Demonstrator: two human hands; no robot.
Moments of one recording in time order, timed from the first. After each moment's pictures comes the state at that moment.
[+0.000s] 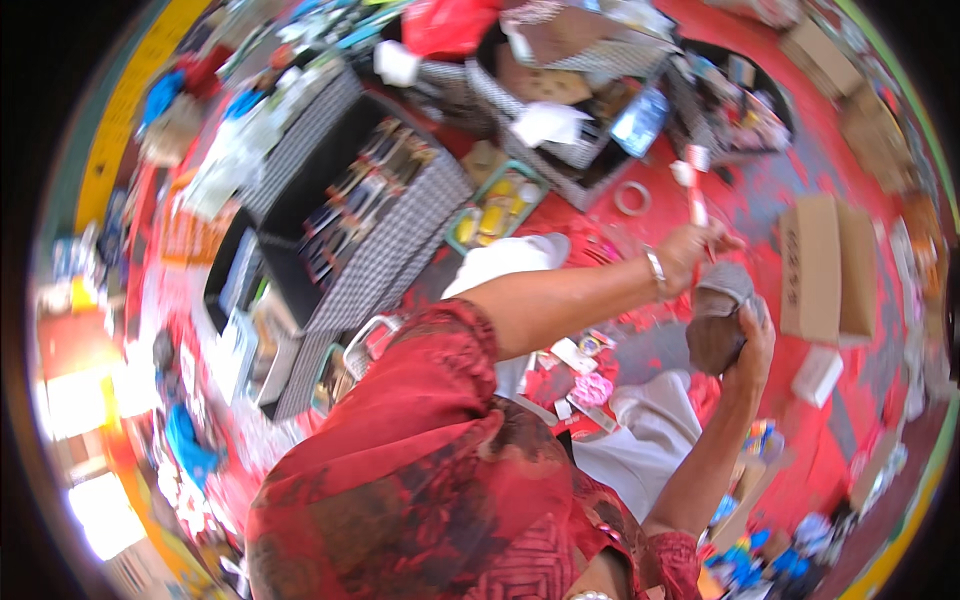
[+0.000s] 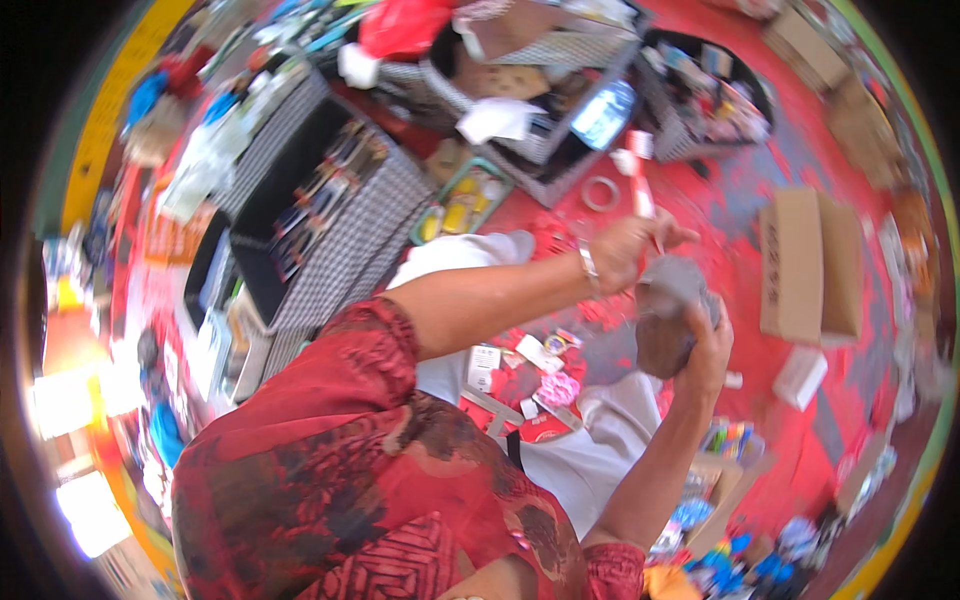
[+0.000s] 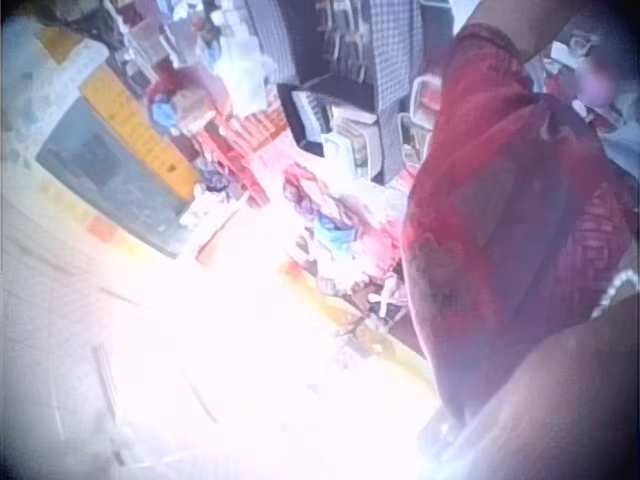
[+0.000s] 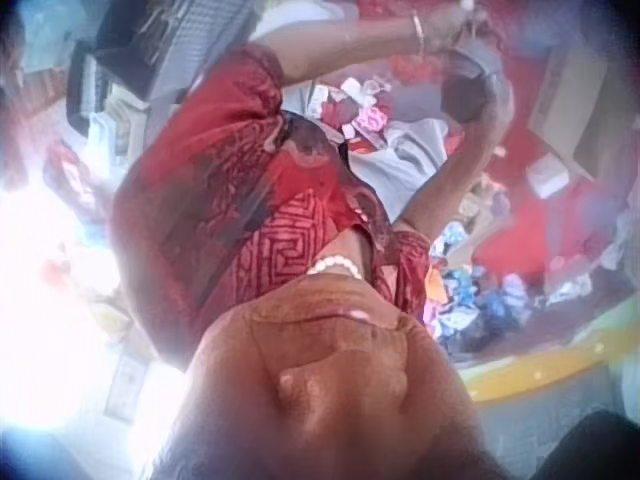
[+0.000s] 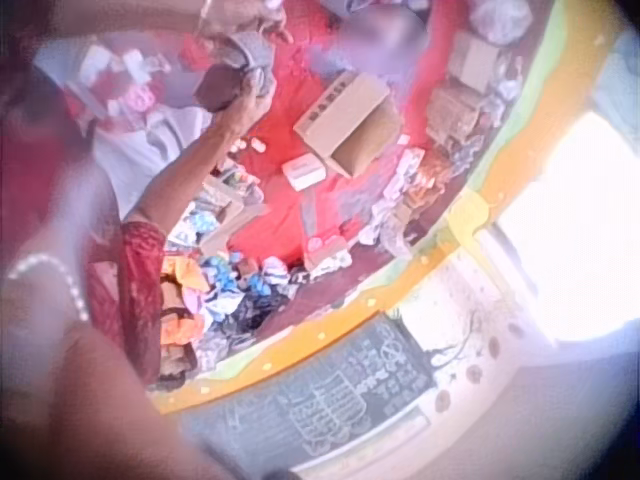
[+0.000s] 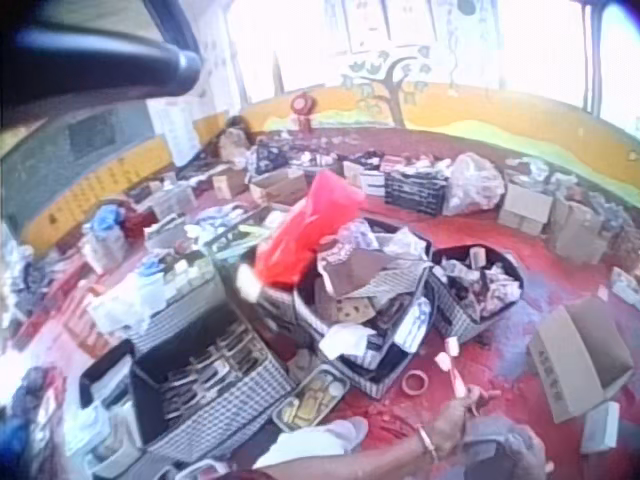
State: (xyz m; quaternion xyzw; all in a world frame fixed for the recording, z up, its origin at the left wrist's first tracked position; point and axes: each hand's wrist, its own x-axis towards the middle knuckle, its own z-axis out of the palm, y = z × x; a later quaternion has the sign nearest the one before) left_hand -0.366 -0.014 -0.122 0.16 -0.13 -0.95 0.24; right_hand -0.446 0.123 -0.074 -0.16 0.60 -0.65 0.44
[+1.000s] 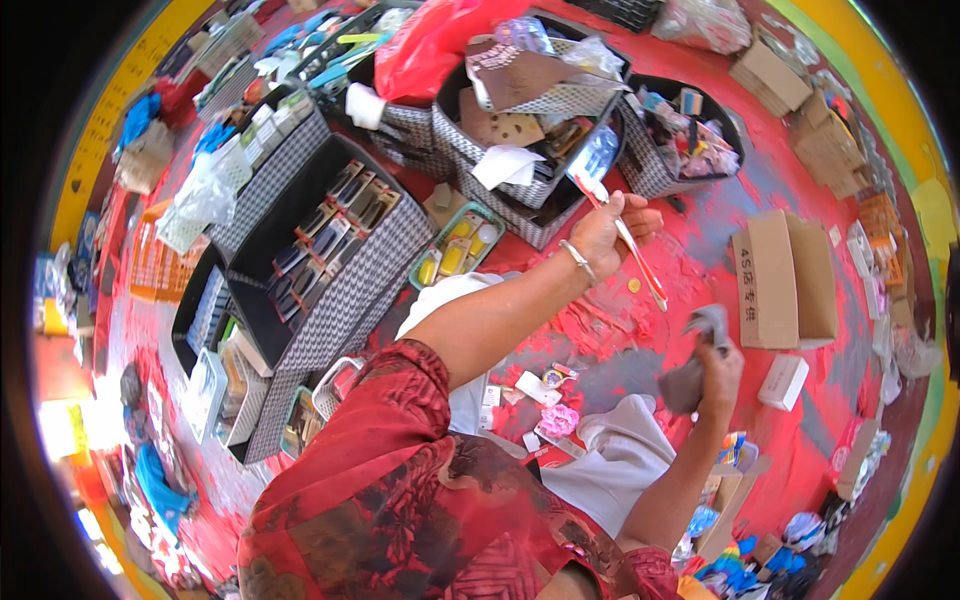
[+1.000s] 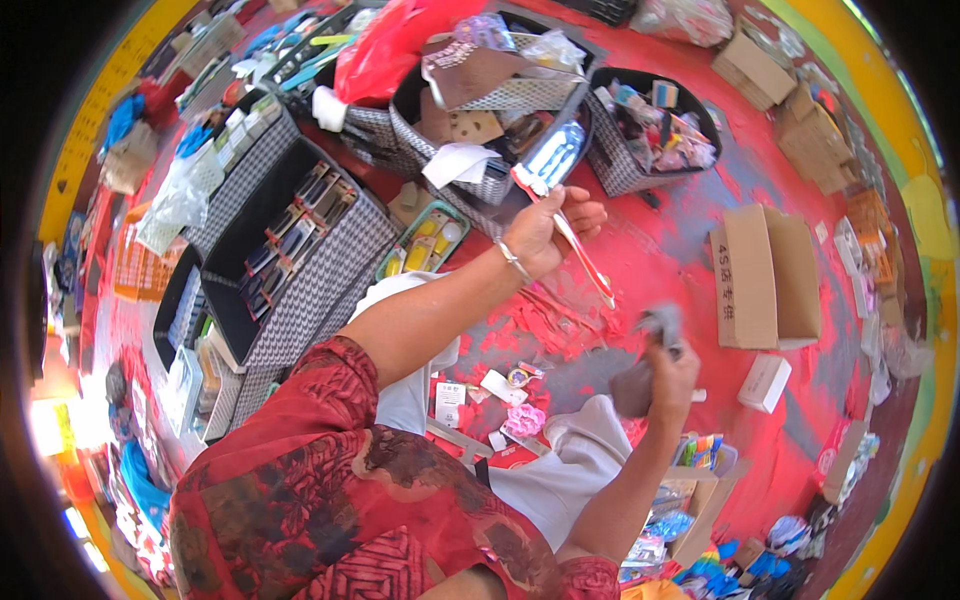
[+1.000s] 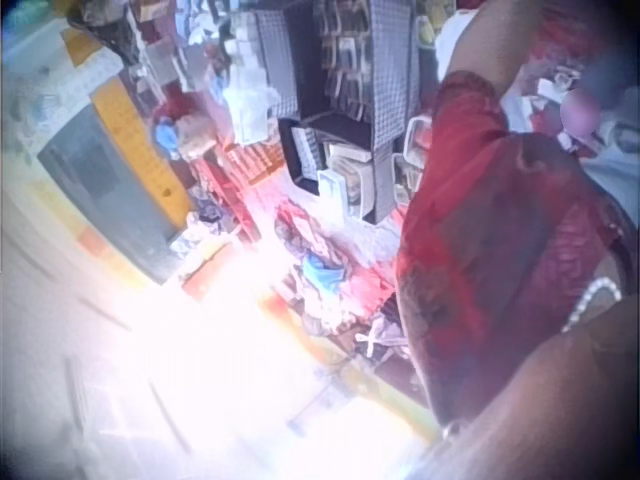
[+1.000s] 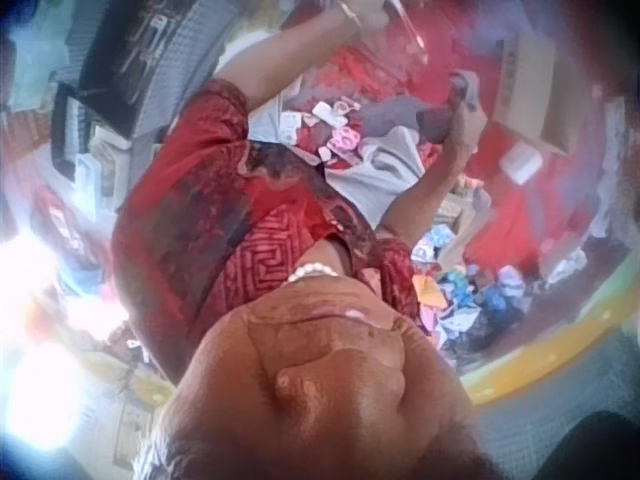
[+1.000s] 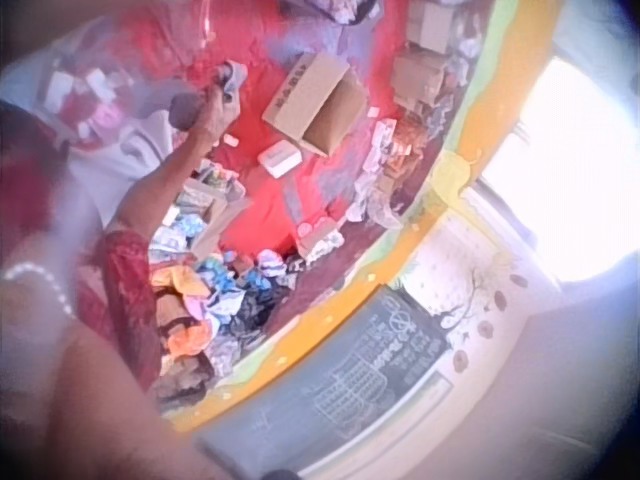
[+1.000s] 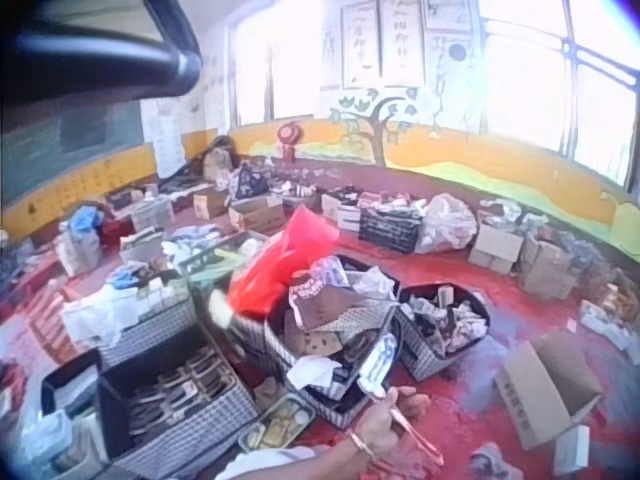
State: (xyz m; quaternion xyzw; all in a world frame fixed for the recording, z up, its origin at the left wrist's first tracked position) left_hand -0.333 -0.064 -0.107 0.21 -0.12 -0.91 0.35; right_hand -0.456 0.138 -0.062 -0.22 0.78 -0.48 0.33
